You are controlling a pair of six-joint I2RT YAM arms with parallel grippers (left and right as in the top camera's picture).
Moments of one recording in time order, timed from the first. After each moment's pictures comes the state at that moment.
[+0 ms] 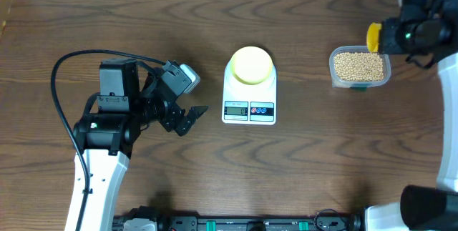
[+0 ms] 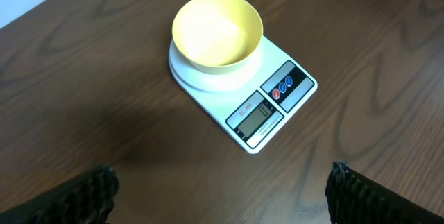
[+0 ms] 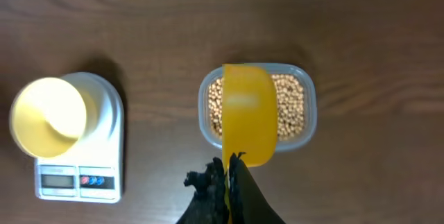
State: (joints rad) left arm -0.05 1.12 1.04 -0.81 0.57 0.61; right arm -0.11 1.66 1.92 -1.27 -0.14 -0.03
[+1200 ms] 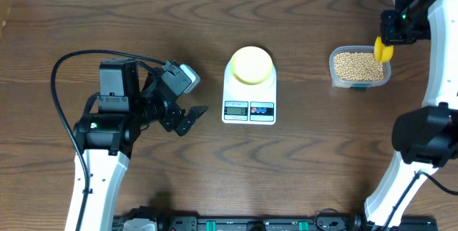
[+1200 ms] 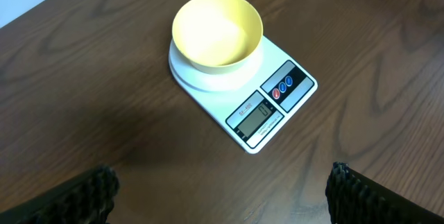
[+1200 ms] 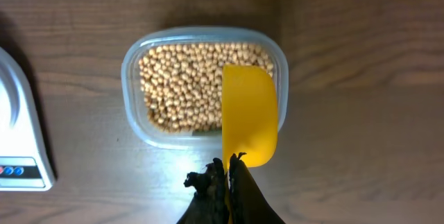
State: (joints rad) left arm -0.05 1.12 1.04 -0.81 0.57 0.61; right arm -0.15 2.12 2.30 -1.55 -0.04 -0.14
